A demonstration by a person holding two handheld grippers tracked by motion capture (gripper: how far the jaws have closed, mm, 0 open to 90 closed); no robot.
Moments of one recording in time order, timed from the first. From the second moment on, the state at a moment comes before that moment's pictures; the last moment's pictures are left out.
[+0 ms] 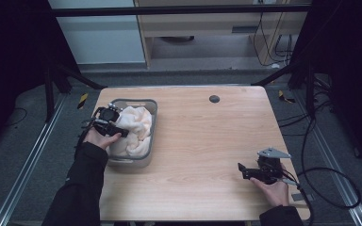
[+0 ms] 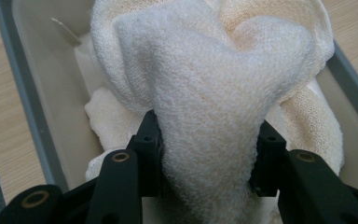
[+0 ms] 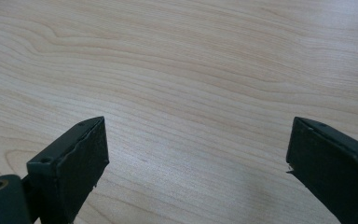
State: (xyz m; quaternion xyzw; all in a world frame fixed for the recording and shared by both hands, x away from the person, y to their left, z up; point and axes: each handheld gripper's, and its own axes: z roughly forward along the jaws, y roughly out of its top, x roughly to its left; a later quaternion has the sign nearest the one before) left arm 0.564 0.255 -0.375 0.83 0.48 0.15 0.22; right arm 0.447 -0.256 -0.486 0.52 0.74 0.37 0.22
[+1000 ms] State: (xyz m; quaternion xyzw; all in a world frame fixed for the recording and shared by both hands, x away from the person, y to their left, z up) left arm 0.559 0.267 -0.307 0.82 0.47 0.18 0.27; right arm 0.448 -0.255 -0.487 0.52 0.74 0.37 0.22
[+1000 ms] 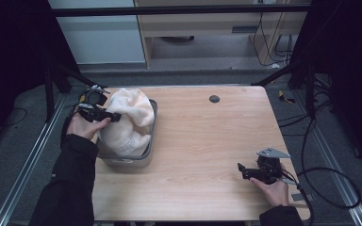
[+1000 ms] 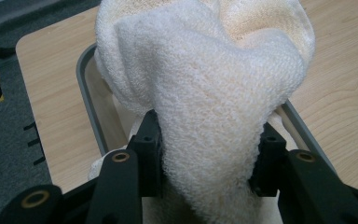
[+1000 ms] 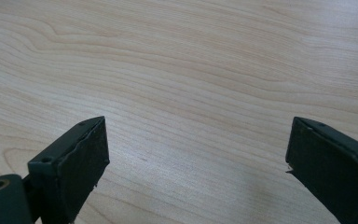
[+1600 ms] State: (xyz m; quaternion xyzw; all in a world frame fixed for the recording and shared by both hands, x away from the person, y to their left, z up) left arm 0.551 0.266 -0.270 0.82 0.46 0.20 0.30; right arm 0.448 -0.256 -0.487 0.52 0.74 0.37 0.22
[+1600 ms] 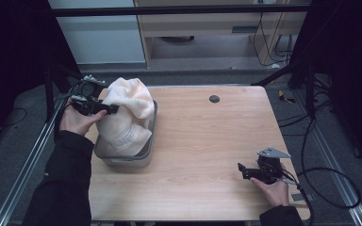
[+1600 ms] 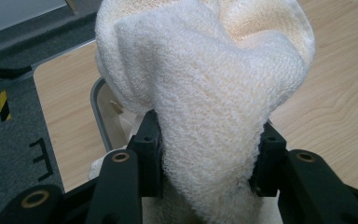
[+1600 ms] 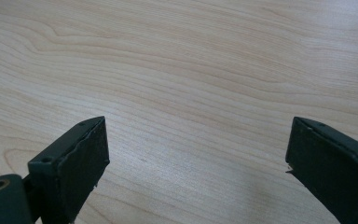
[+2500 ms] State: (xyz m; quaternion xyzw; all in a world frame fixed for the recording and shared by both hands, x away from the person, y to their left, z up) left arm 0.525 0.255 -0.222 0.82 0.41 0.21 0.33; right arm 0.445 -0.256 -0.486 0.51 0.74 0.37 0.22
